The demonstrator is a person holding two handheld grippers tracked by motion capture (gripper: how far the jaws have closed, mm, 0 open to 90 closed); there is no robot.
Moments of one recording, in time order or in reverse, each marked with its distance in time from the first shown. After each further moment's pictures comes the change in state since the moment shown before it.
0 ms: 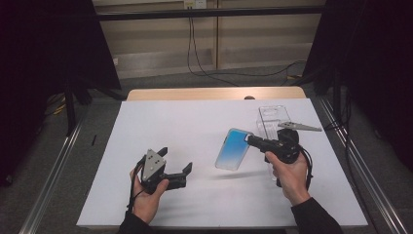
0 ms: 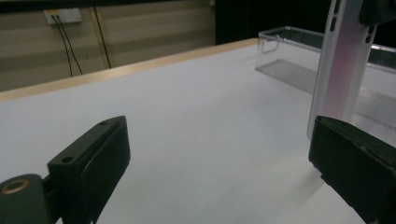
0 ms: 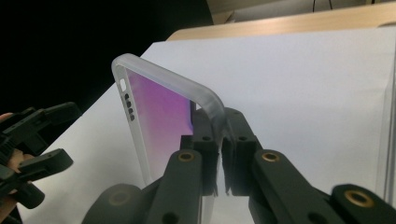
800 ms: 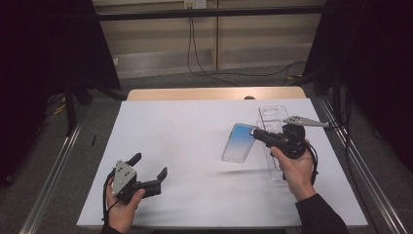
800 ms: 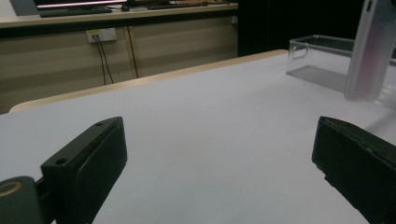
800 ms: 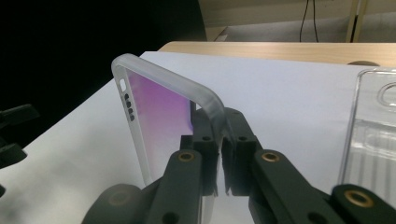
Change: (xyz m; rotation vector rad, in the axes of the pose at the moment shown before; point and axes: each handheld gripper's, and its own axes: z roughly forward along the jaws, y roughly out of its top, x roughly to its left) left arm 0.037 -0.030 -0.051 -0.065 0.088 0.036; right arm -0.006 0.015 -0.010 -0.039 -0.039 -0.102
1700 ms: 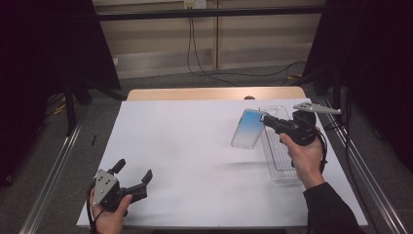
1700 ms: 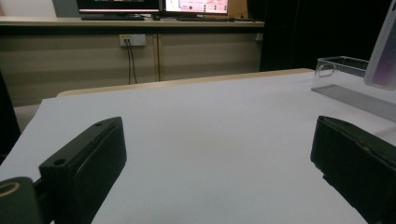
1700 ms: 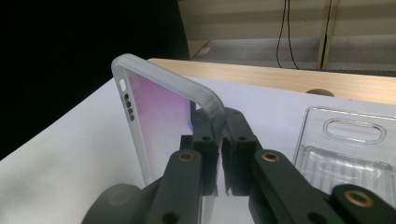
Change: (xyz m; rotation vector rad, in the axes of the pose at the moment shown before) left arm 0.019 -0.011 -0.023 -0.062 0.106 -0.106; right arm -0.019 0.030 -0.009 -0.039 -0.065 -0.034
